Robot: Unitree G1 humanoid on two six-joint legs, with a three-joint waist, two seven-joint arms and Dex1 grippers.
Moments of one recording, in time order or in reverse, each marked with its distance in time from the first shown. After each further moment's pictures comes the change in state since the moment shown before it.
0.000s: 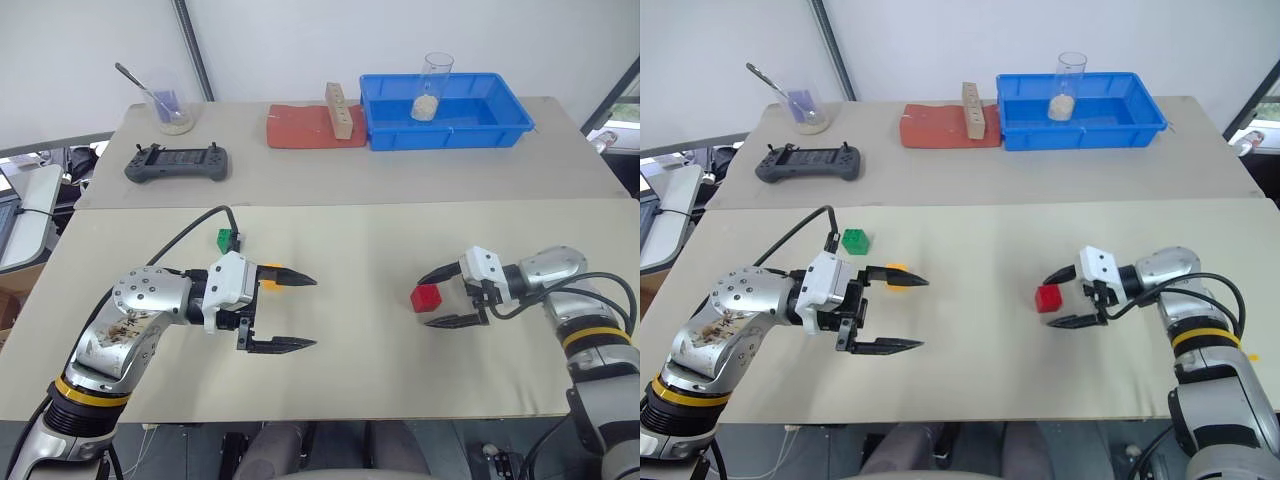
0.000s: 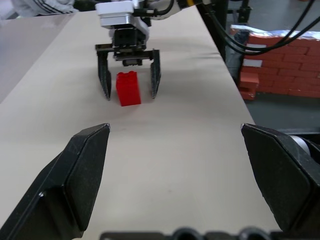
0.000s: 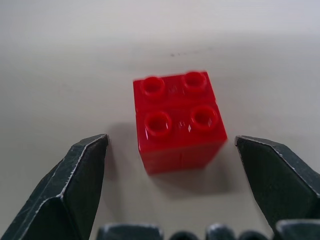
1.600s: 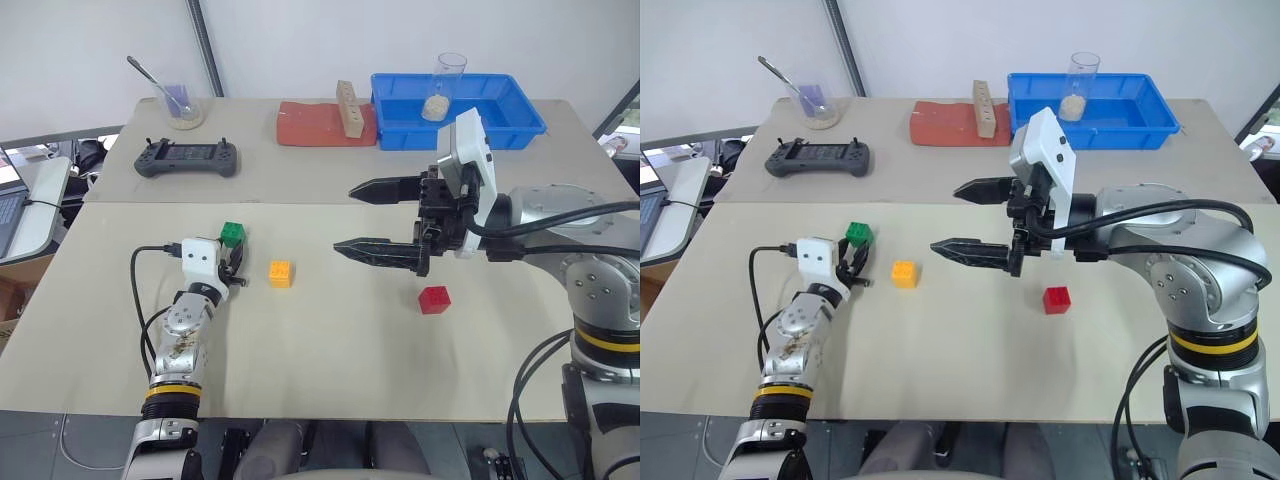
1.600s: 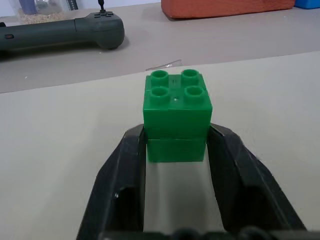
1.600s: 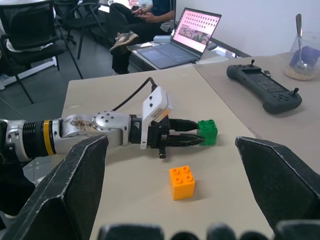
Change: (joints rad) left arm -0.029 -0.488 0.218 0.658 0.395 -0.332 0.945; right arm -0.096 0.077 -0.215 -1.225 0.655 1.268 -0.790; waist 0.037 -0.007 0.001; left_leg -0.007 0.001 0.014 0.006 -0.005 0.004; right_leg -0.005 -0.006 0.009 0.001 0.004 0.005
